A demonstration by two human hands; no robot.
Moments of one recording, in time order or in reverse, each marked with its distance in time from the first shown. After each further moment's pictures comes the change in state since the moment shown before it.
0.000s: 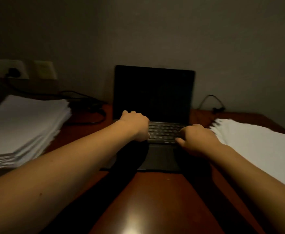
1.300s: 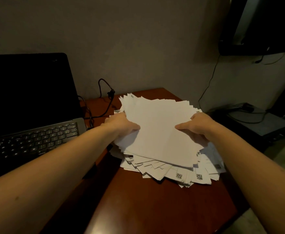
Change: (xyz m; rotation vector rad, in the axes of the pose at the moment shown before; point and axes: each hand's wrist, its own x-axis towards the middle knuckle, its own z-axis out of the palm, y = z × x) left_hand 0.107 0.279 -0.008 -0.729 -0.142 0.060; right_hand -0.077 0.330 0.060 0.654 0.062 0.866
